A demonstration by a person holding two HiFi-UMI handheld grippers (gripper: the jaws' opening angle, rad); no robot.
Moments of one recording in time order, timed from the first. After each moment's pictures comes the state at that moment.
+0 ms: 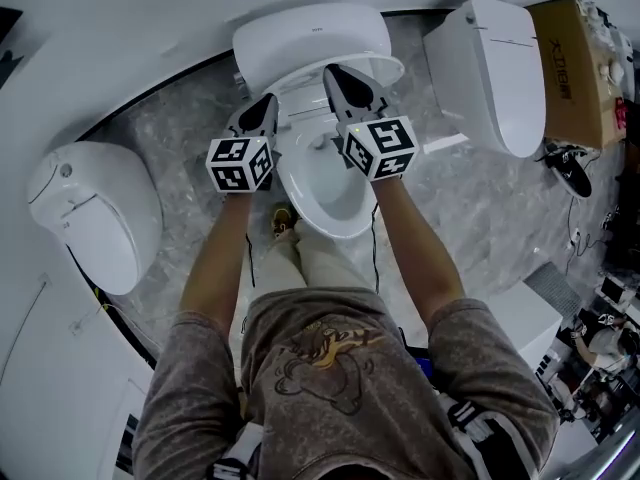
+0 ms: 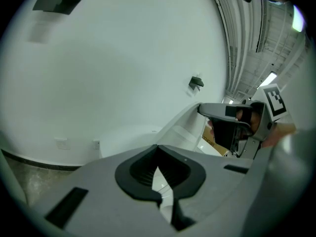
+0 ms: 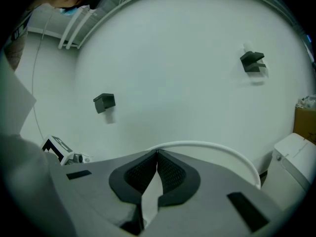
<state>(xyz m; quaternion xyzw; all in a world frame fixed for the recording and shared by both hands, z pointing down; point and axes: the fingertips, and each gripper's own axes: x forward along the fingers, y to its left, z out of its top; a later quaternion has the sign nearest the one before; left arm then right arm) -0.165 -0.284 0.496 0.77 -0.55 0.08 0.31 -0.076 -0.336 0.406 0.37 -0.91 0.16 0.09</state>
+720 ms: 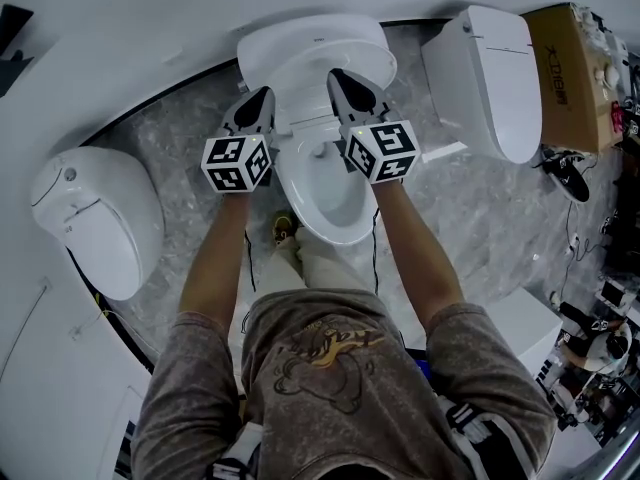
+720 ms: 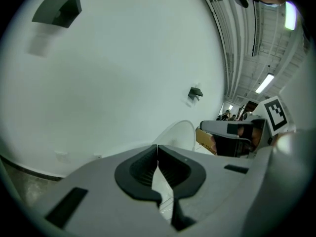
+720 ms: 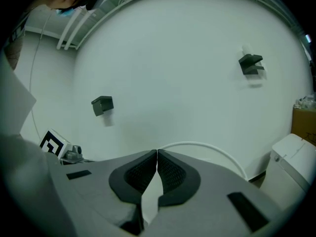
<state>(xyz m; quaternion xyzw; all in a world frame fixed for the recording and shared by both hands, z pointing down) -0.182 -0.306 0.454 0.78 -0.57 0.04 0.27 -0.075 -0.342 0.393 0.38 -0.91 0.16 0.09</state>
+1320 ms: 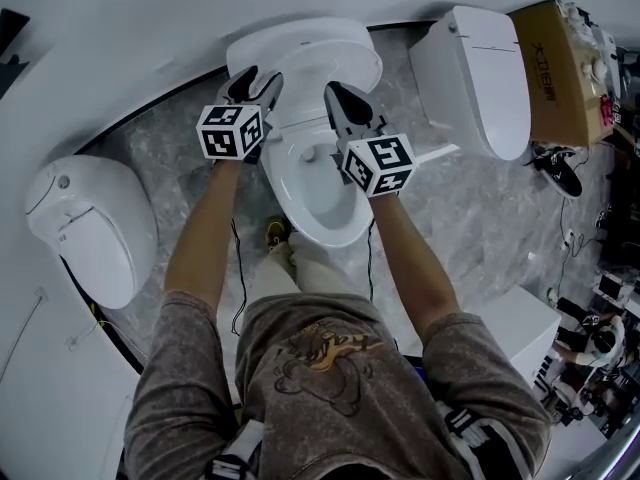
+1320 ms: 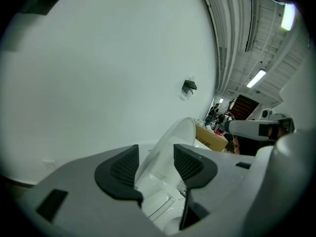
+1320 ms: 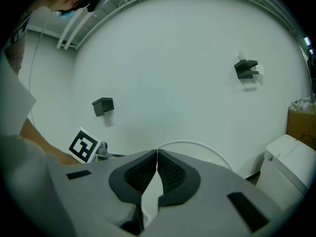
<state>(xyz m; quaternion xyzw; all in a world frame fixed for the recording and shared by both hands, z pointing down) -0.165 -0.349 0.464 0.81 -0.51 0.07 0.27 -0.056 -0.318 0.381 0.40 -0.90 0.16 0.09</state>
